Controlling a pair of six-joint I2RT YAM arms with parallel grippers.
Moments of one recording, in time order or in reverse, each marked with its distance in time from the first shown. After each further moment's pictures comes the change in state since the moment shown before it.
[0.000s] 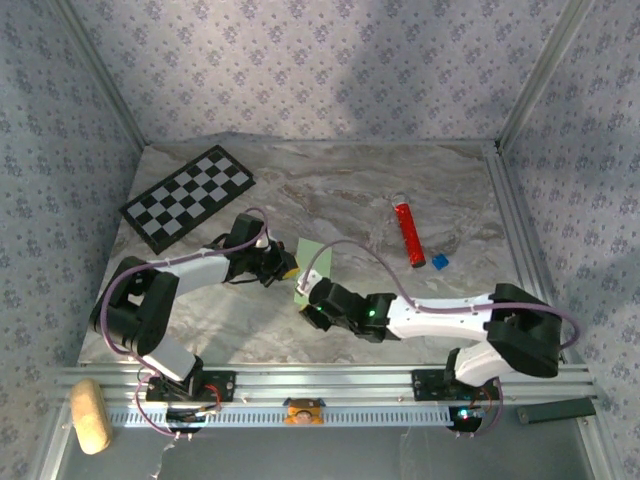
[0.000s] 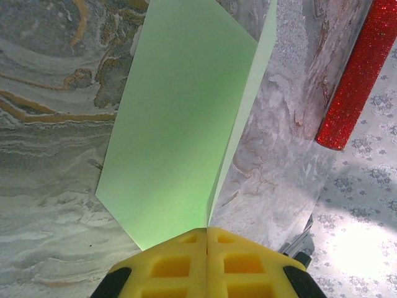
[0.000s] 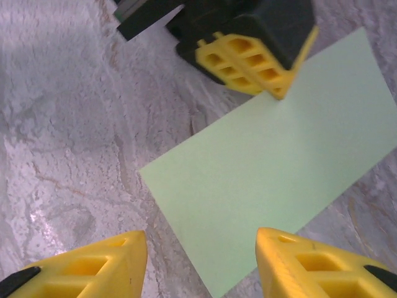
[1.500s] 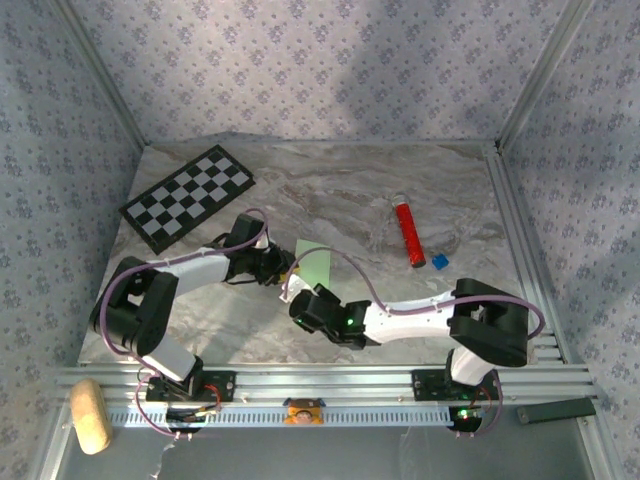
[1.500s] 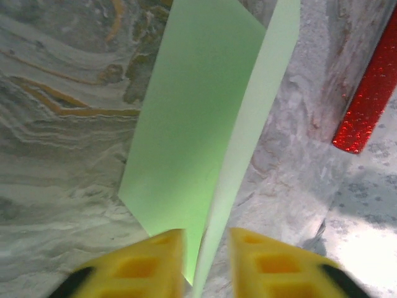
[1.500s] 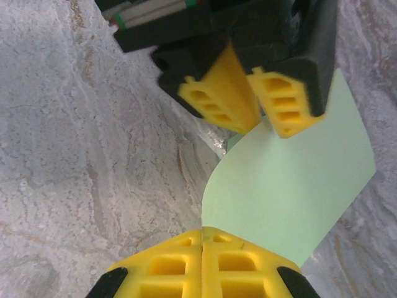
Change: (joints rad) left arm 0.000 -0.006 0.021 -0.088 -0.043 0.031; right arm 0.058 0.150 0.050 0.100 0.192 -0.027
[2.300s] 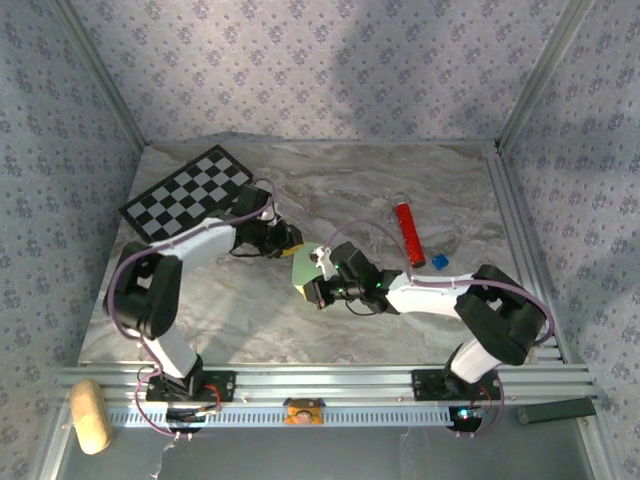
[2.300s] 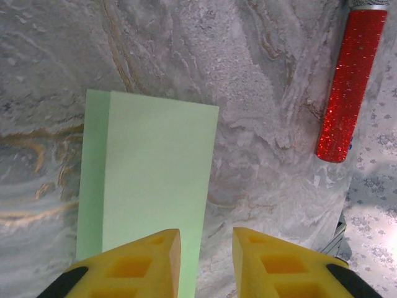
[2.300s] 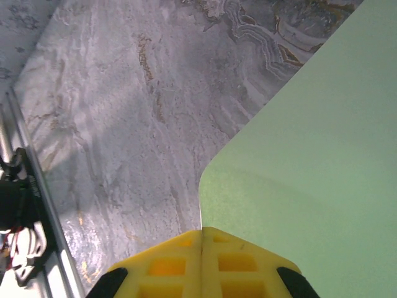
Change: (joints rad) left arm 0.024 0.145 0.323 -0.217 0.001 0.219; right arm -0.385 -0.037 -0.103 0.198 -0.834 0.389
